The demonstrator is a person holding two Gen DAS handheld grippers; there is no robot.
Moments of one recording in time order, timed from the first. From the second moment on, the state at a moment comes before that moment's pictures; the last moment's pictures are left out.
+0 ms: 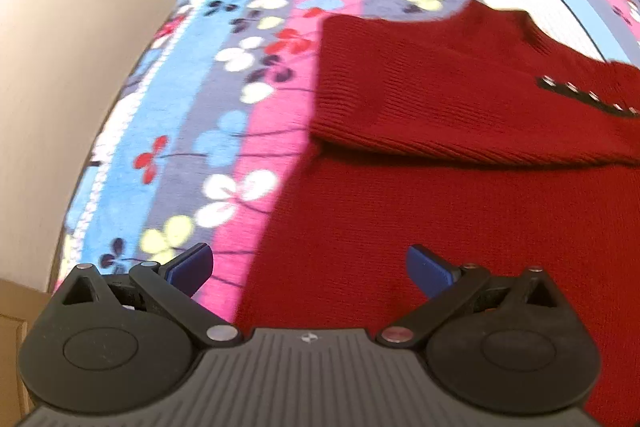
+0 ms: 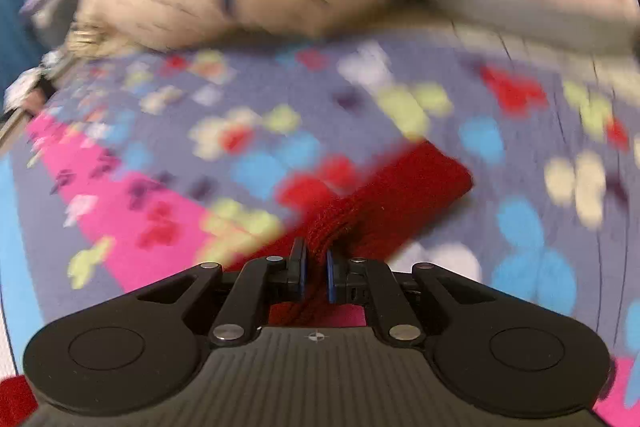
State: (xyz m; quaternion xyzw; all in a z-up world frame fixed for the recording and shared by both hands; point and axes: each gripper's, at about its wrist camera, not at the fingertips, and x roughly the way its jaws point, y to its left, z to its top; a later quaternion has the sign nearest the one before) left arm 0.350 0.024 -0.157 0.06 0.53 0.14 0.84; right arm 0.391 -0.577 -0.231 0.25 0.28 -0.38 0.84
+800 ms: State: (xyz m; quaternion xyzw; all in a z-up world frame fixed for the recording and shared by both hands) left arm 0.320 0.140 -0.179 -0.01 0.54 0.21 0.82; right arm 0.425 -0.043 -0.248 -0.13 0.30 0.25 0.91
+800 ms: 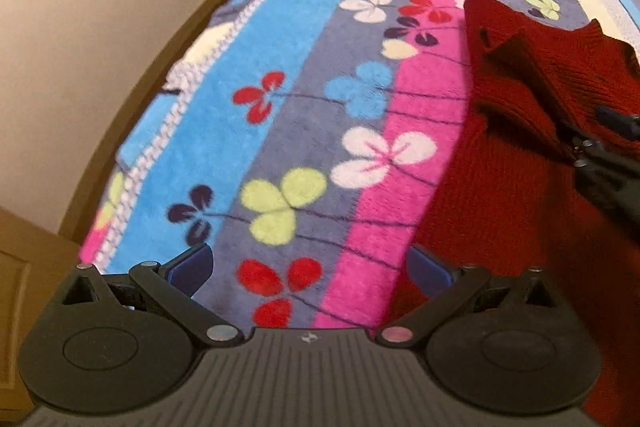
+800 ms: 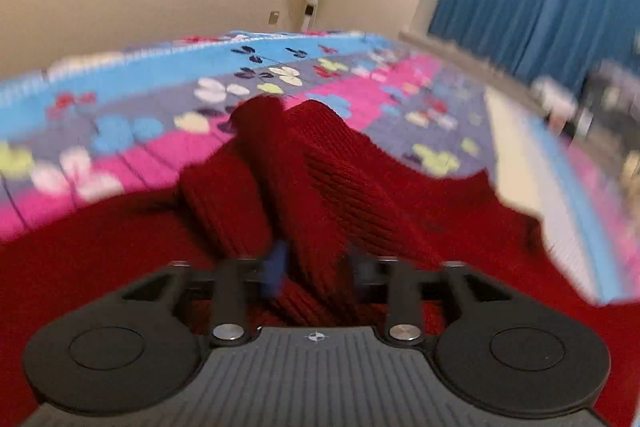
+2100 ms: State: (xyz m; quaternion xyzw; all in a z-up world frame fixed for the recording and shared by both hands) left arm 0.223 0.098 -0.122 0.05 0.51 0.14 0.85; right arm 0.132 -0.200 -0.140 0.04 0.42 0.02 0.91
